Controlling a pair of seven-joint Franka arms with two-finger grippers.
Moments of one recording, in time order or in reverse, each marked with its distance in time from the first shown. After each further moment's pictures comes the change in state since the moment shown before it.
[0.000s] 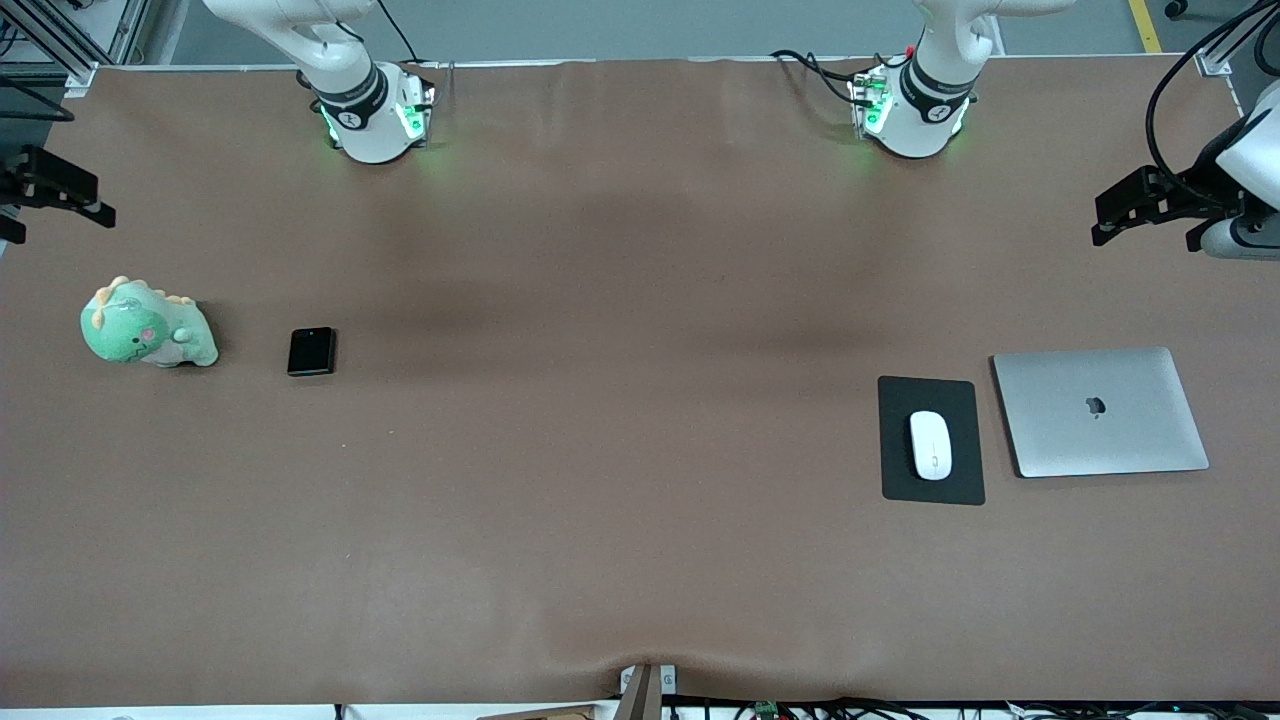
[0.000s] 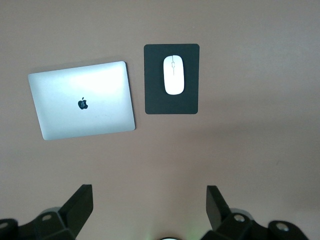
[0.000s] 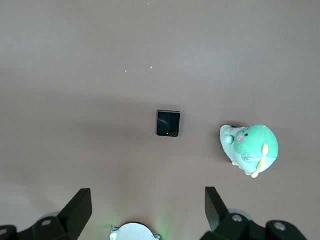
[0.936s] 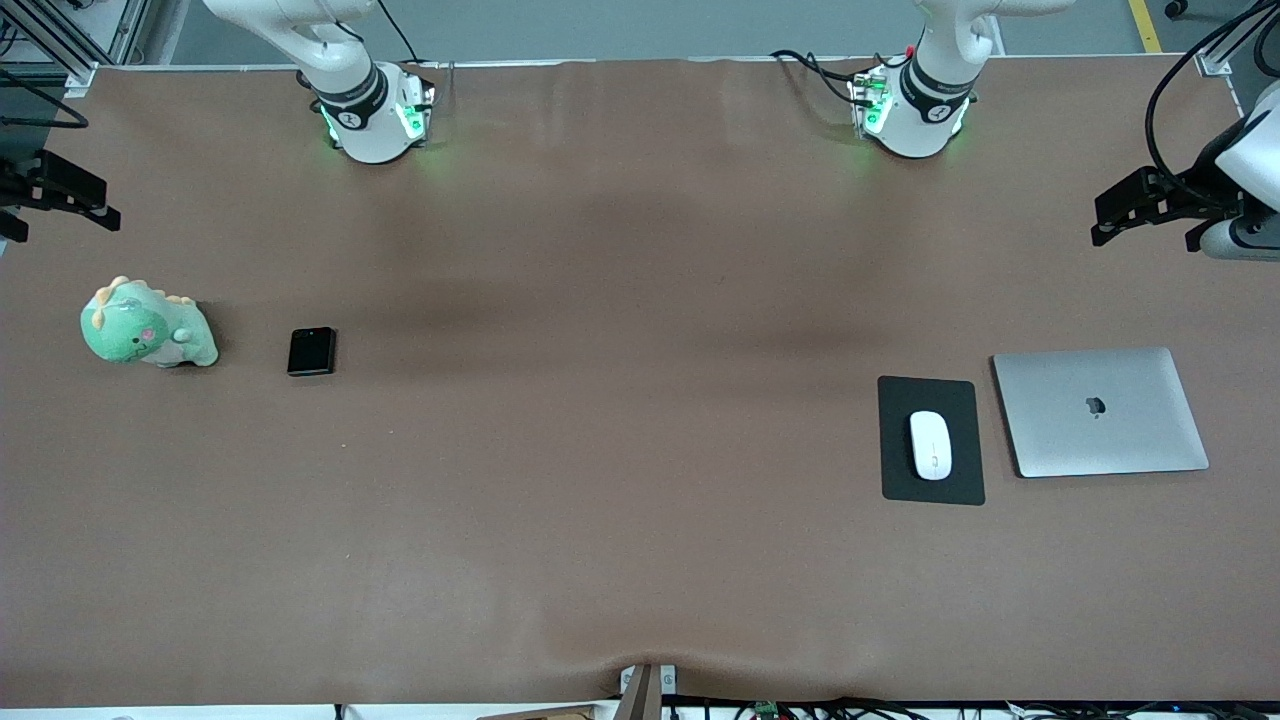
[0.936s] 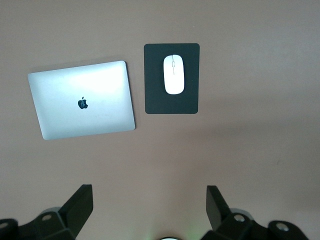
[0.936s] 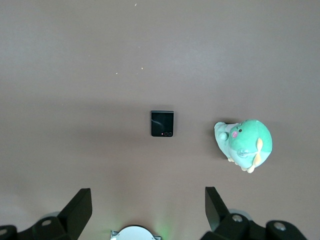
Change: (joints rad) left arm 0.000 0.000 0.000 -0.002 0.000 0.000 0.000; right arm -0.003 -0.007 -0.001 -0.017 -0.023 0.020 0.065
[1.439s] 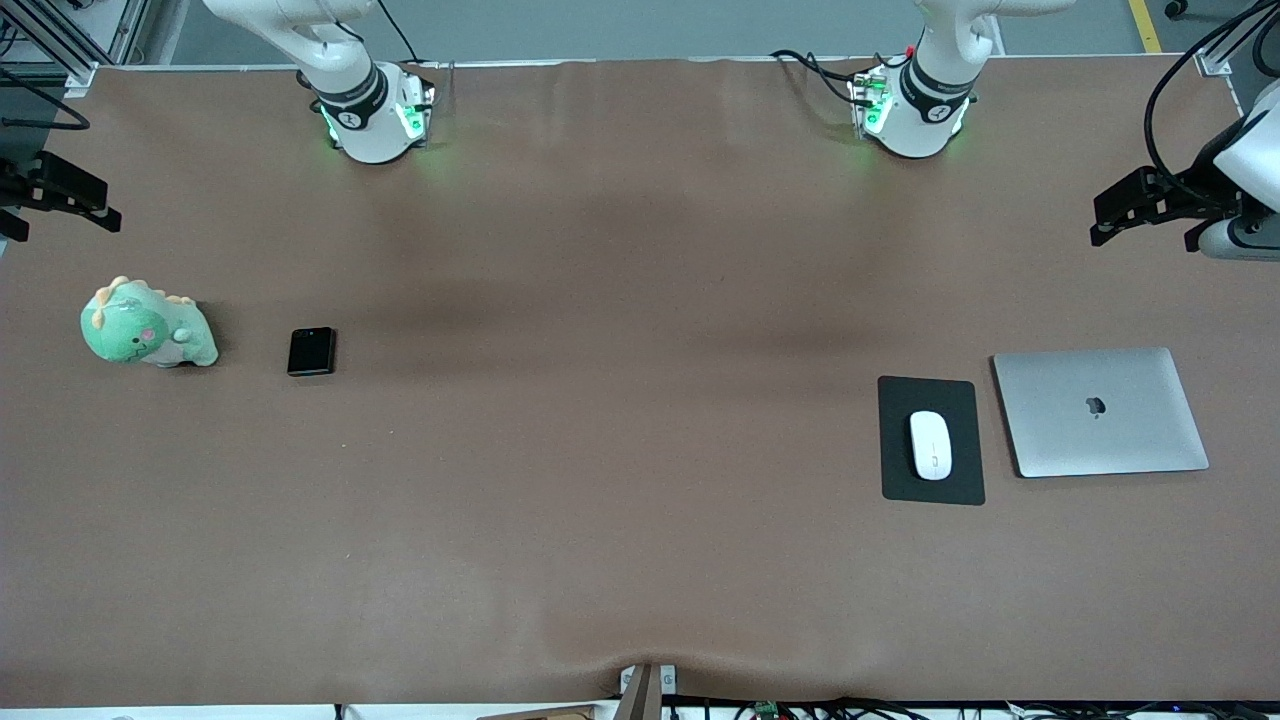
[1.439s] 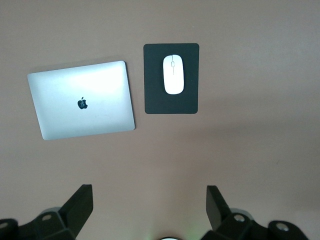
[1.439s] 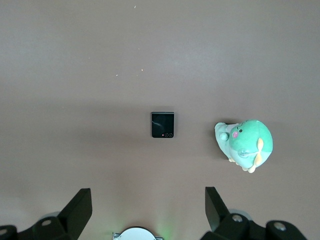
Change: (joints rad) left arm -0.001 0.000 0.000 0.000 0.000 0.000 0.000; right arm 0.001 -0.001 0.007 0.003 0.000 0.004 0.008
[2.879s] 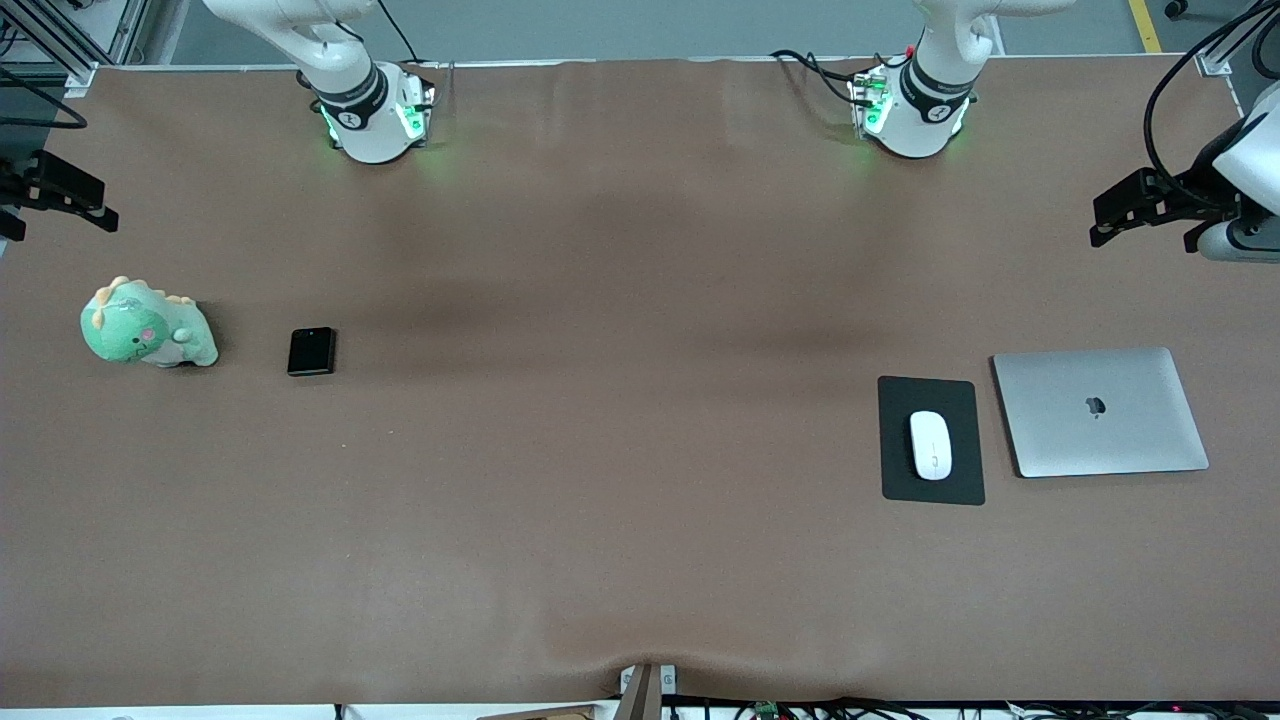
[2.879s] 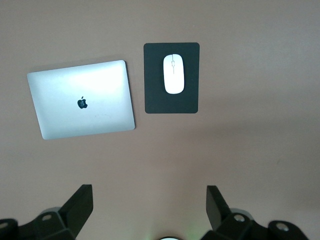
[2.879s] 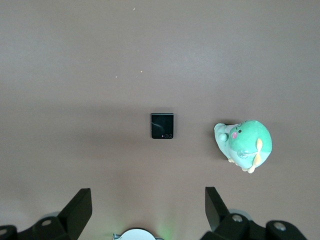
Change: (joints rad) left arm 0.001 0.002 0.000 -0.001 0.000 0.000 0.000; right arm 0.000 -0.001 -0.003 0.002 0.000 0.002 0.005
